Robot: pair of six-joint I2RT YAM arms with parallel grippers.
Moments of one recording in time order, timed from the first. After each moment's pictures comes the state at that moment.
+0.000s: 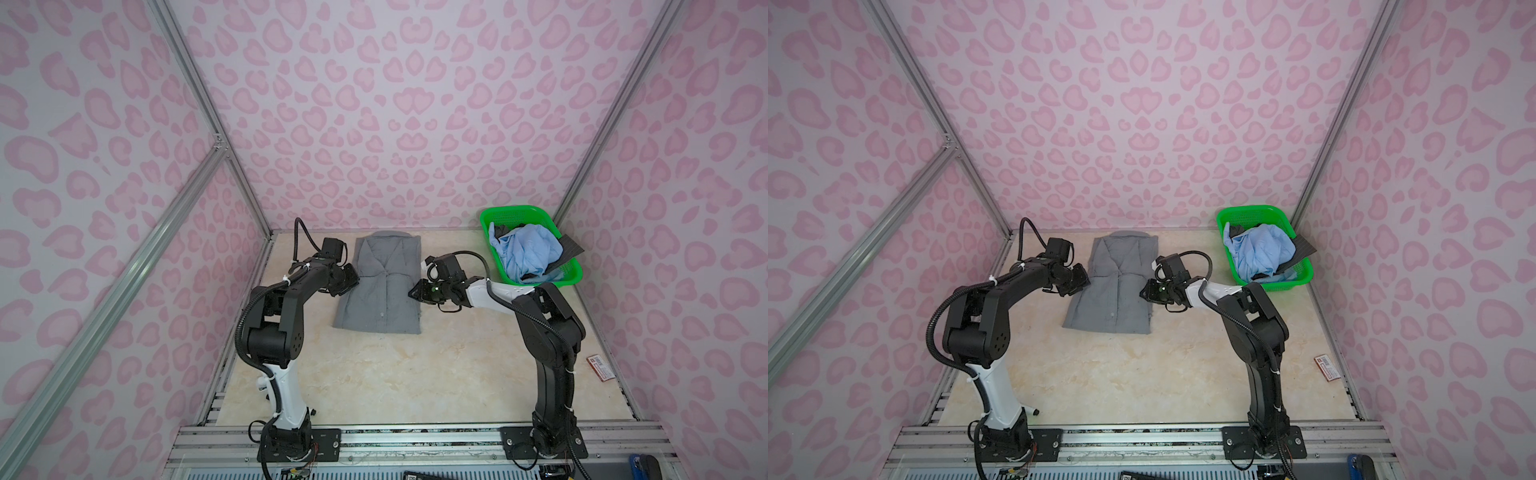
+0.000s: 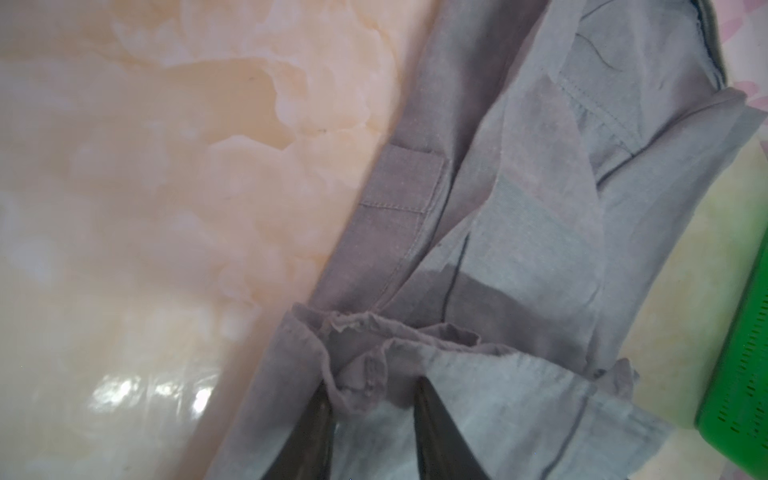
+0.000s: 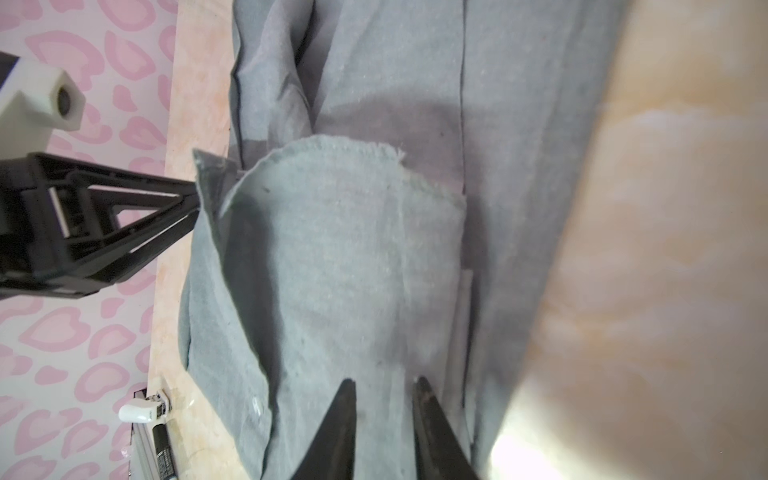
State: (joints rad) left arm -0.16 1.96 1.38 -0.51 0.19 -0.67; right arm 0.52 2.00 1.25 -0.06 -0.42 0.64
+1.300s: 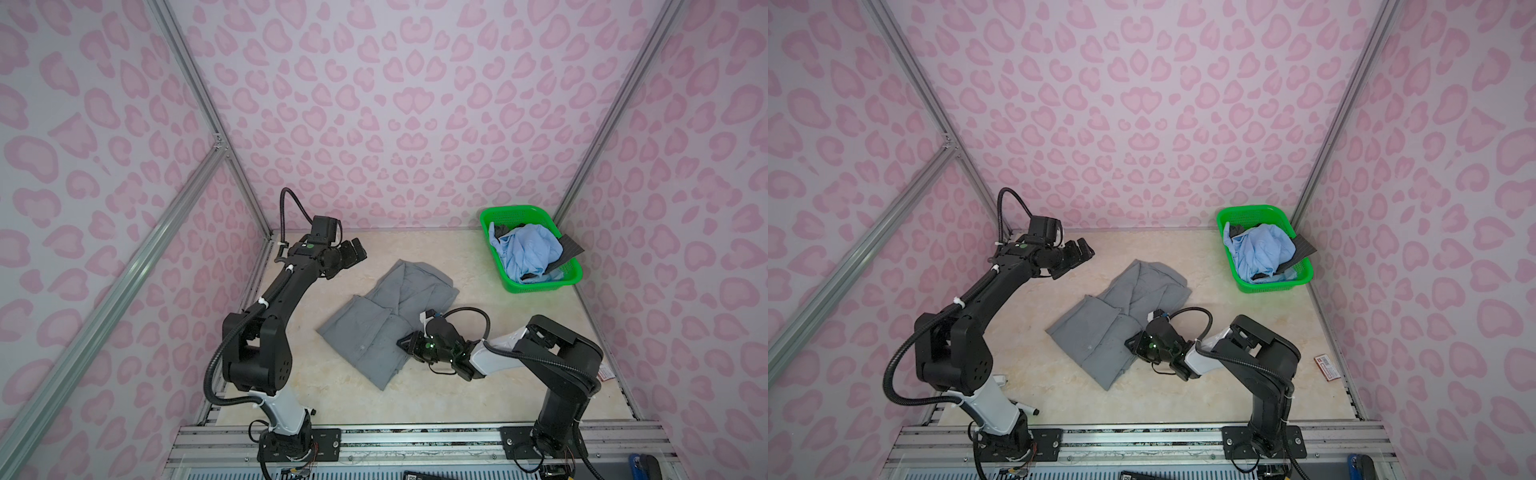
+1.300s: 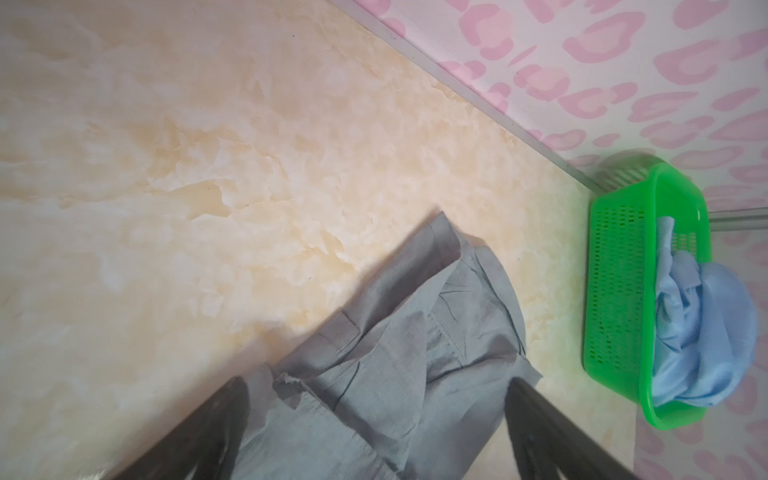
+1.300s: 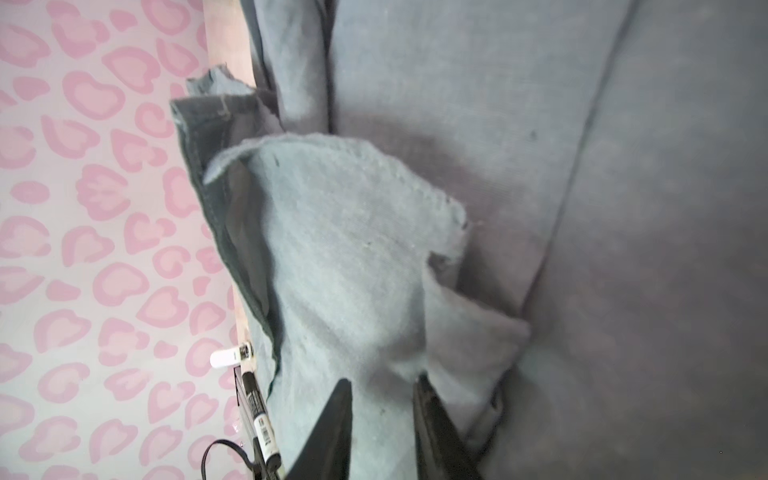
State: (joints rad) left arm -0.19 1.66 1.43 -0.64 0.19 -0.61; right arm 0.94 1.77 0.60 0.57 -0.11 1.28
